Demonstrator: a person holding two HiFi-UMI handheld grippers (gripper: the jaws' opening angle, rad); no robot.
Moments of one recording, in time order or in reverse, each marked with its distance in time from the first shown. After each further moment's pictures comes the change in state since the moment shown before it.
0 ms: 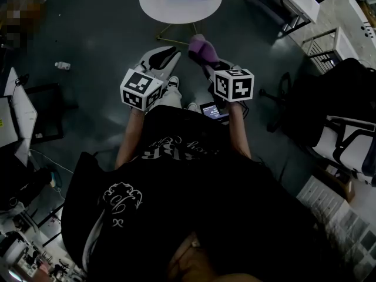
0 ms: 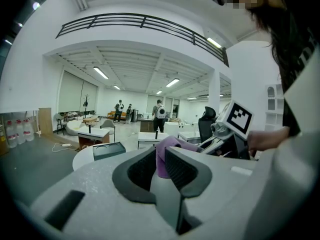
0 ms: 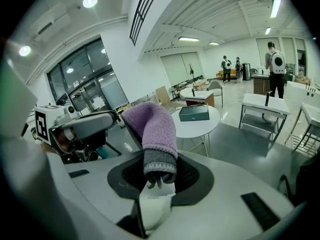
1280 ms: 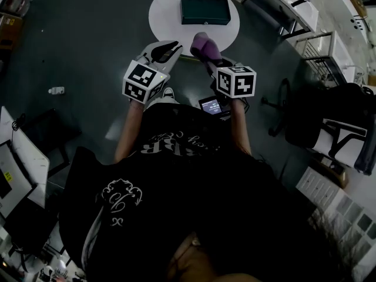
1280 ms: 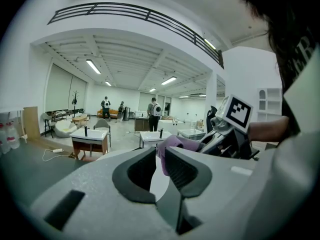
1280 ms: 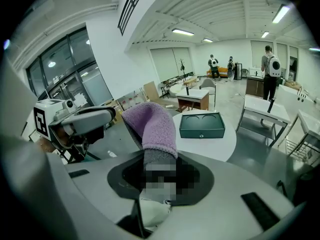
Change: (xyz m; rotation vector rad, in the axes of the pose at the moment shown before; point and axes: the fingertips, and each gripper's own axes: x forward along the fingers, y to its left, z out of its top) left arm 0.060 0.277 0.029 0.038 0.033 -0.143; right arm 0.215 0.008 0.154 0.038 0.060 -0.150
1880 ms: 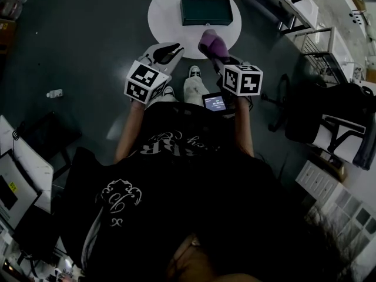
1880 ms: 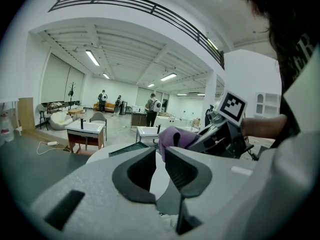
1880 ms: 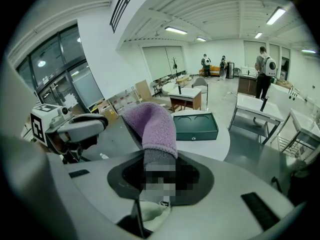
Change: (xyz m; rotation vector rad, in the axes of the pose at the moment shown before) left arm 0.018 0.032 -0.018 -0.036 0.051 -0.058; right arm 0.023 -0.027 0.022 0.040 0.020 -0.084
